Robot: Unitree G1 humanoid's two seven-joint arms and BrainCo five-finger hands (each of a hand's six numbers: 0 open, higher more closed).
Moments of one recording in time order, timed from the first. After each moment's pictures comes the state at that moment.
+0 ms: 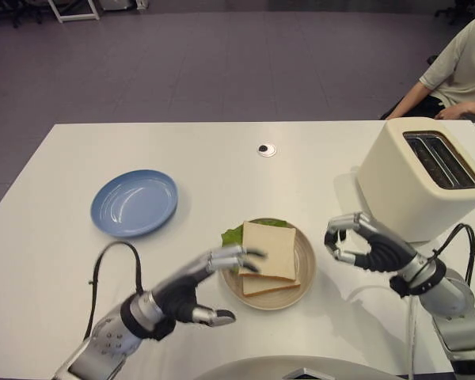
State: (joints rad) left arm 0.47 0.89 -0.34 -0.31 -0.14 -0.76 -0.36; right arm 0.29 -0.68 0.08 -0.32 -0.06 -0.61 0.50
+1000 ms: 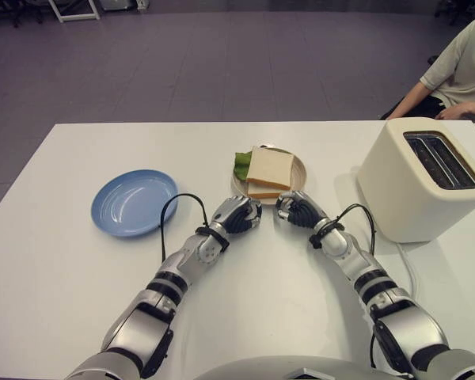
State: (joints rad) left arm -0.45 0.28 -0.42 0.83 0.62 -0.50 0.27; right arm -0.51 -0.16 0.29 0.92 -0.45 -0.54 -0.09
